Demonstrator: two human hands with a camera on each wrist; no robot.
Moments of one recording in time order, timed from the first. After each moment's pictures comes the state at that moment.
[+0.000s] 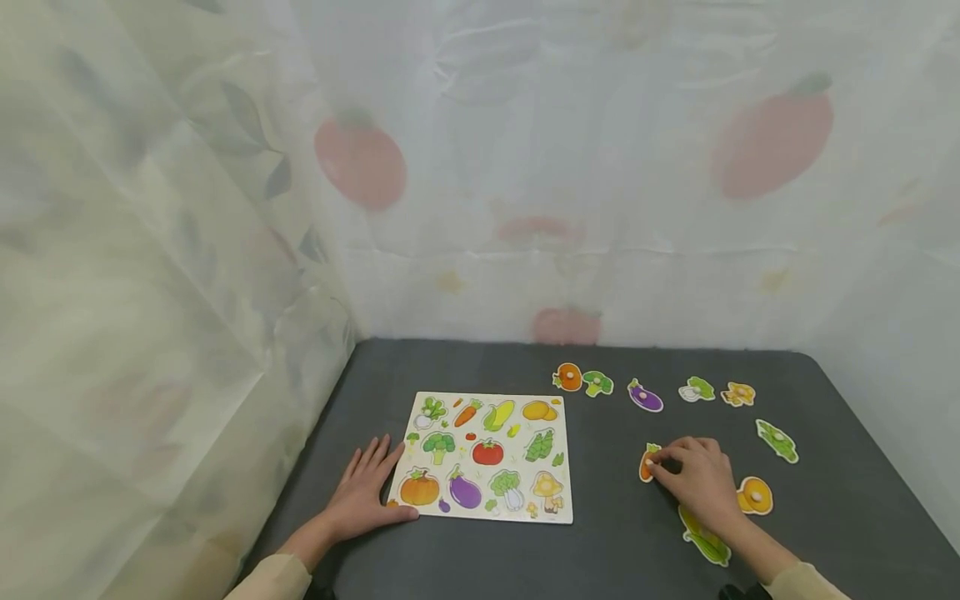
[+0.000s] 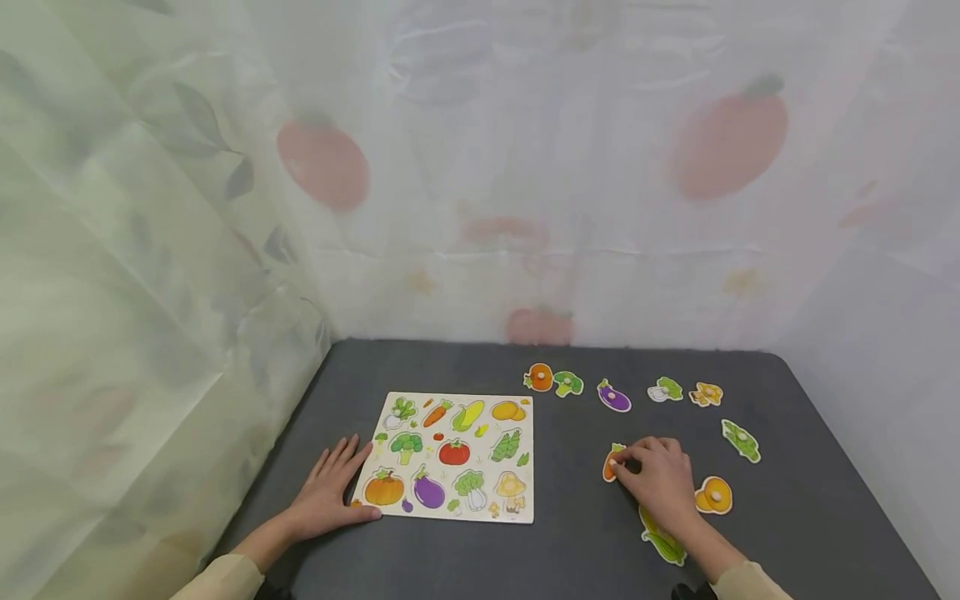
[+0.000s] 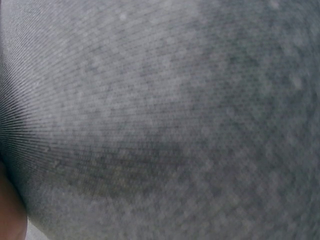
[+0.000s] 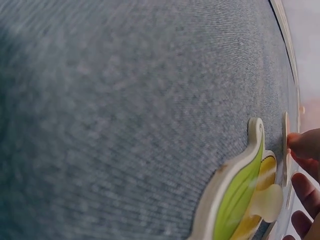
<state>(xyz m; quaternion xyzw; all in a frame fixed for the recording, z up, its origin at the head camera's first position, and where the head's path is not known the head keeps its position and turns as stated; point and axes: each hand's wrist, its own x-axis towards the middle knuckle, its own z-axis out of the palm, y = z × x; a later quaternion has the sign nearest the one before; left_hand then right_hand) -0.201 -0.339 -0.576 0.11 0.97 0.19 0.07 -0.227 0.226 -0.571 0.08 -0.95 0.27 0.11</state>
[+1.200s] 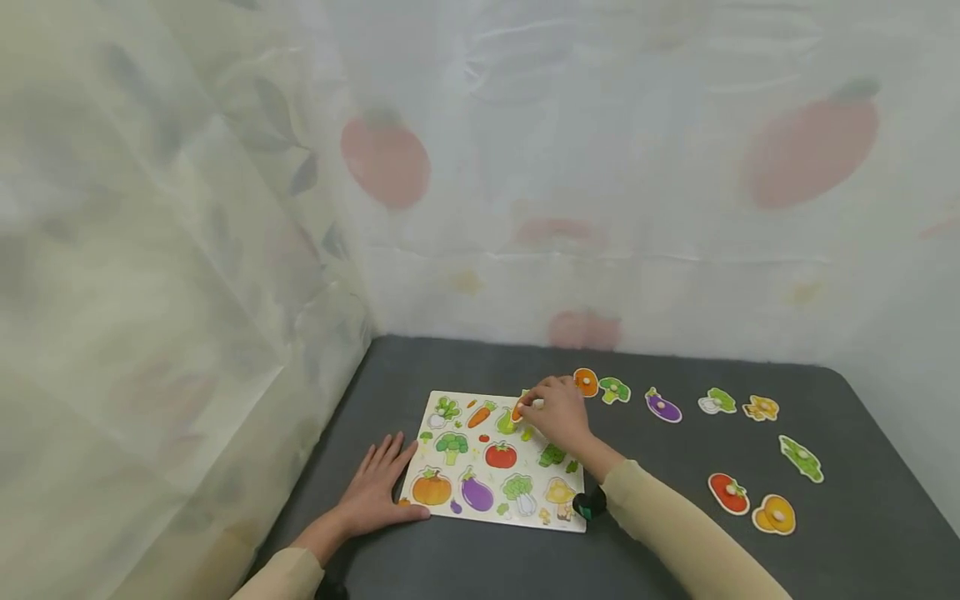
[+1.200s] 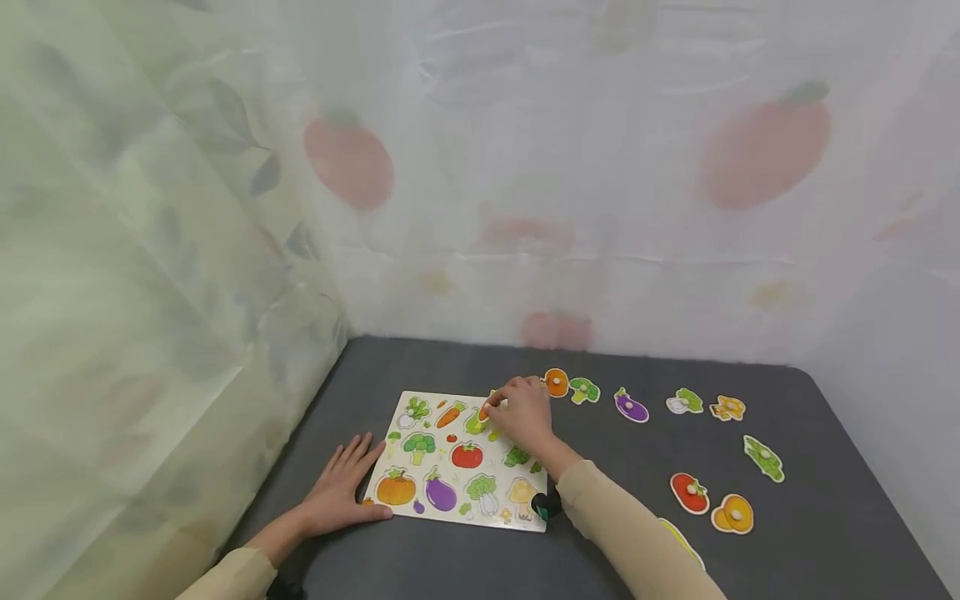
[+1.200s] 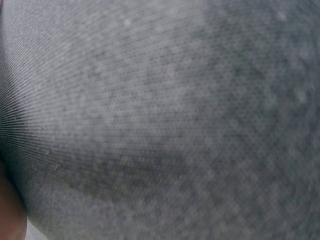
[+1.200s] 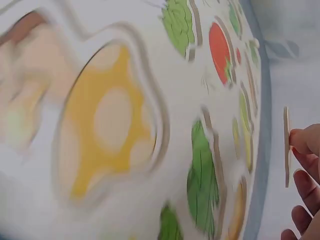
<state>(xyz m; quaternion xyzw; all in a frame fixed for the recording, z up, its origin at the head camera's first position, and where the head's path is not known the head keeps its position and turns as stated) -0.198 -0.338 -0.571 0.11 0.97 0.21 0.07 -0.327 0.019 -0.538 0.18 -0.92 0.33 0.08</state>
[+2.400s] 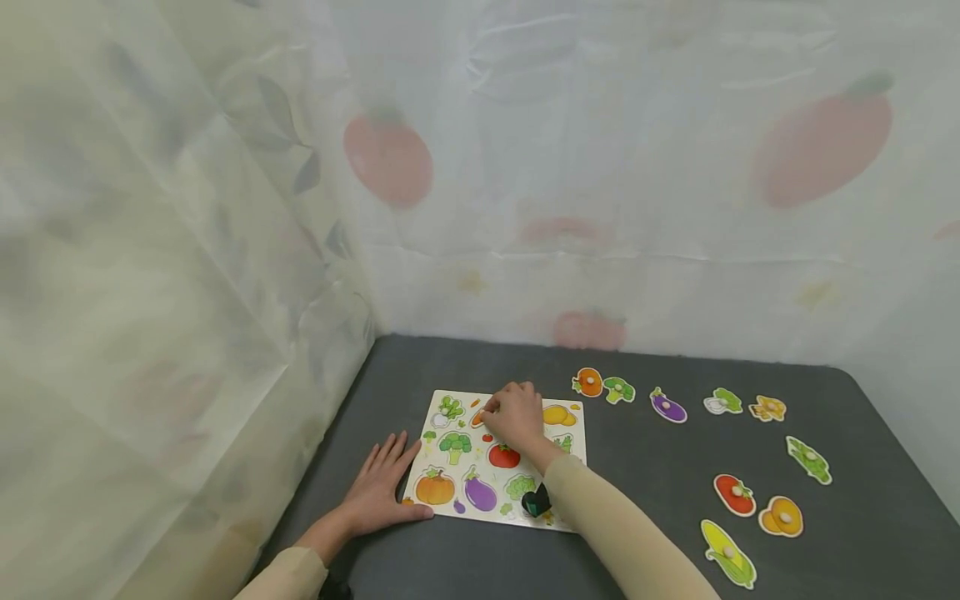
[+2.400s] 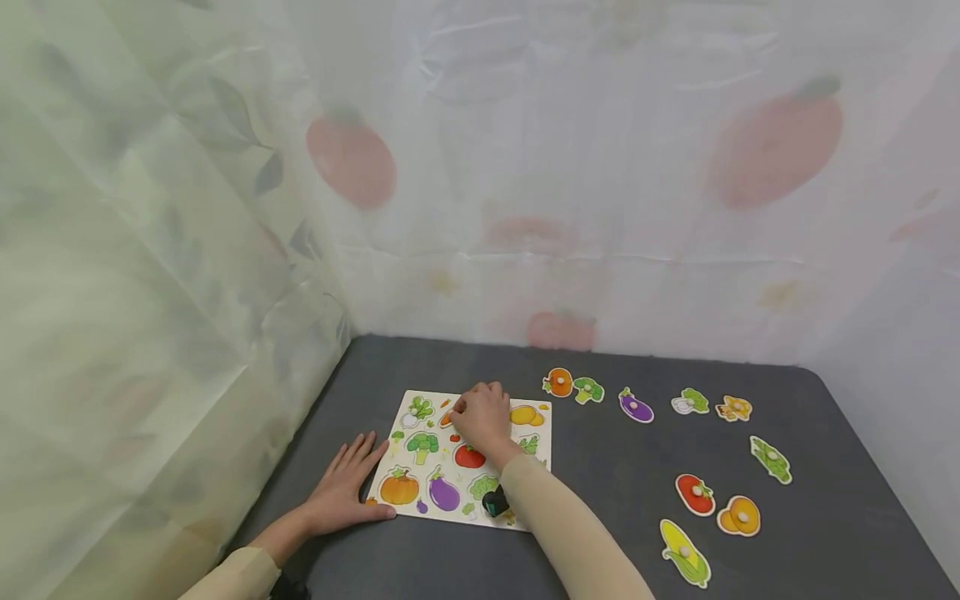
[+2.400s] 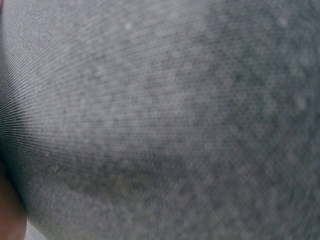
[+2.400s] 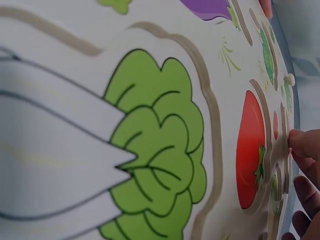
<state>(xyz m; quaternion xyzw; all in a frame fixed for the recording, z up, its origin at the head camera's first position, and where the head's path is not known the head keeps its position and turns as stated) -0.198 -0.336 -0.573 0.12 0.97 0.19 0.06 -0.332 -0.063 -0.558 0.16 -0.94 0.30 0.05</state>
